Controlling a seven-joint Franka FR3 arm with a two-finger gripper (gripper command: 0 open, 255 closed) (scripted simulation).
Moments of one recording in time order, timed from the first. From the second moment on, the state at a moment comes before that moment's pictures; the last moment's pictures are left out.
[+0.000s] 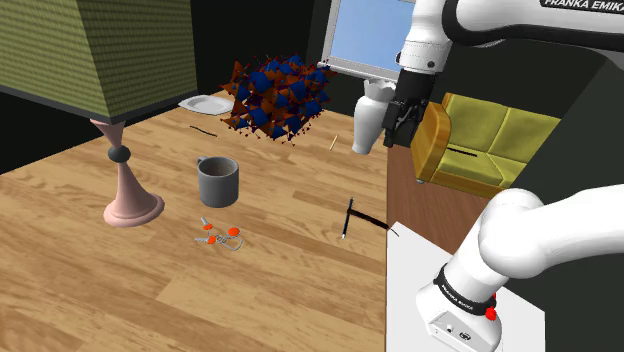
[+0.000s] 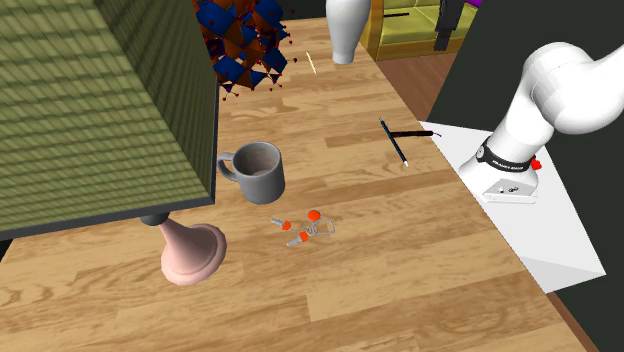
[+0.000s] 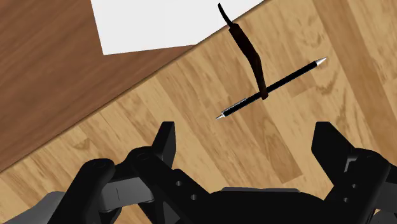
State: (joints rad) arm 0.01 -0.78 0.02 -2.40 0.03 1.54 0.12
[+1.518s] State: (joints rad) arm 0.12 -0.18 0.33 -2.20 0.08 1.99 0.40
